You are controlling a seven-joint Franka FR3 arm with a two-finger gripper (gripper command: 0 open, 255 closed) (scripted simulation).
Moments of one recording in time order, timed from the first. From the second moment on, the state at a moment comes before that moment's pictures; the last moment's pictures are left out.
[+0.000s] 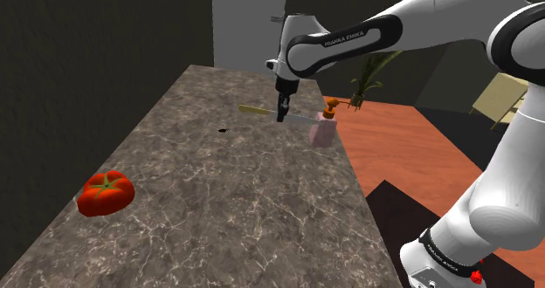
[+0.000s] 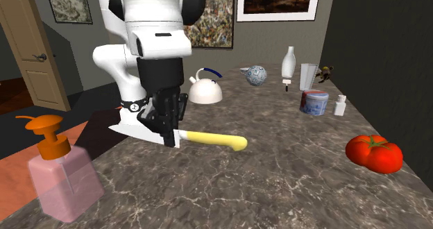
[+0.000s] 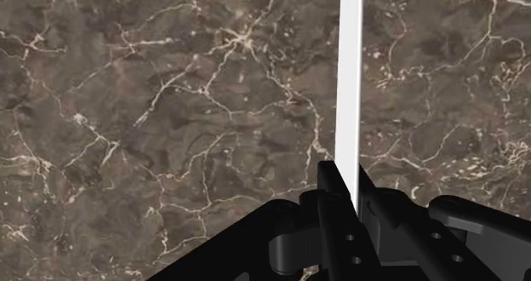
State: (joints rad) arm 0.01 0.22 0.17 -1.89 -0.03 2.12 -0.67
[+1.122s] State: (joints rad) arm 0.01 0.33 0.16 -1.97 -0.05 2.31 -0.66
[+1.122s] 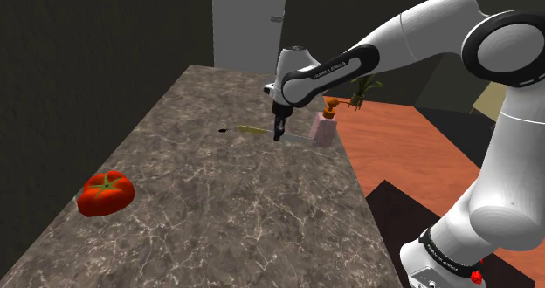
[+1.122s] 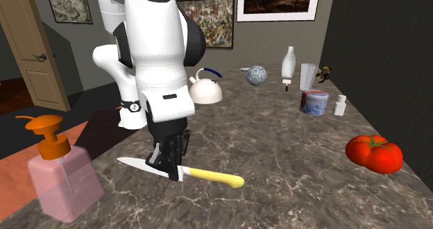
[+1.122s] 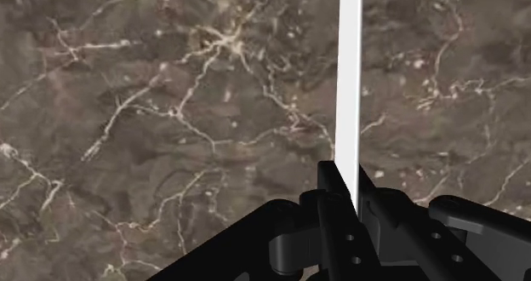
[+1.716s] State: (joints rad) arm 0.02 0.40 0.15 -1.99 -0.07 2.40 -0.65
